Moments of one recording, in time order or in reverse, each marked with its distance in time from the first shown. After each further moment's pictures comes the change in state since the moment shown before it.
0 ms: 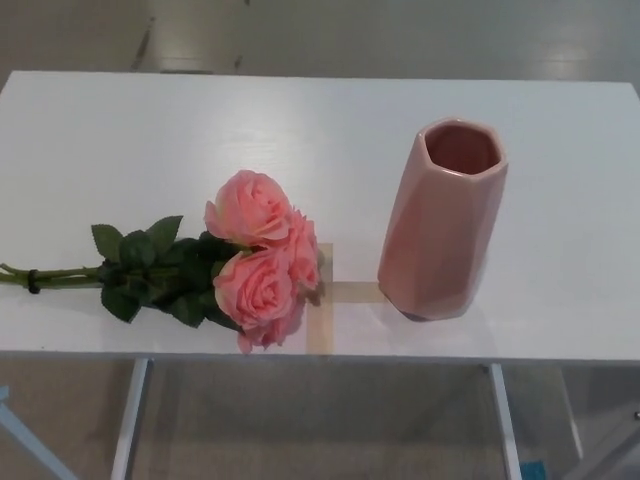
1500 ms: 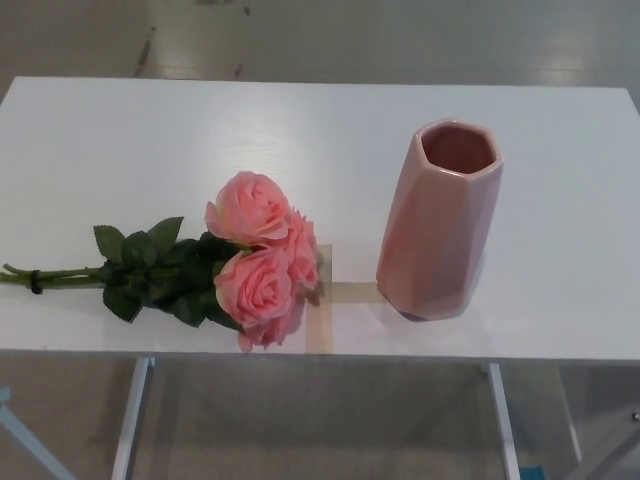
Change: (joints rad) left_arm 0.660 0.081 0.137 -1.171 -0.174 -0.205 -0.337; right_arm -0.016 0.001 0.020 0.020 0.001 -0.044 -0.023
